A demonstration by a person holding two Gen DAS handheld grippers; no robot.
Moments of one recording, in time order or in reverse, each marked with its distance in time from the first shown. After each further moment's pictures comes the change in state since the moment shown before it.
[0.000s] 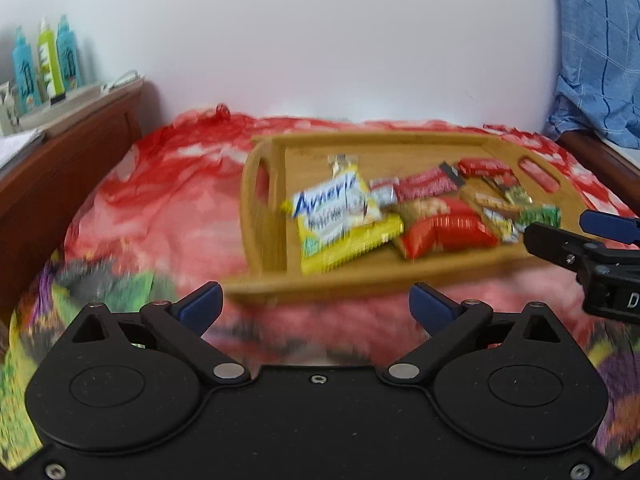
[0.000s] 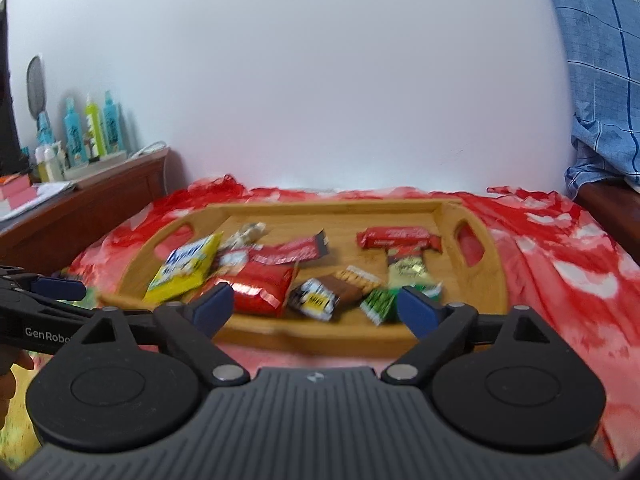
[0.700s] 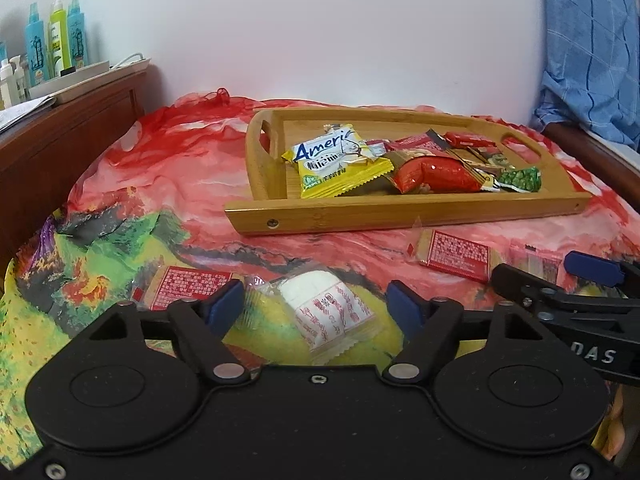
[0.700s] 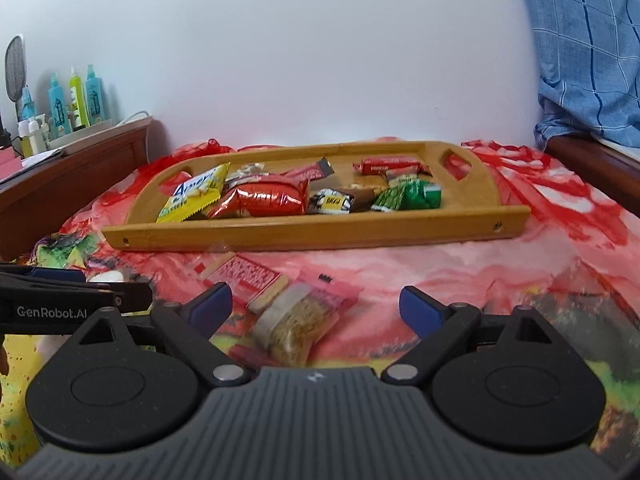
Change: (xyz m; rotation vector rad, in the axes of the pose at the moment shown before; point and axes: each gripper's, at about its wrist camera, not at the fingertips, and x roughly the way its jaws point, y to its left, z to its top) left arm -0.021 0.006 -0.048 -0.008 -0.021 -0.035; right arm -0.021 0.036 -0.060 0.054 0.046 -0.111
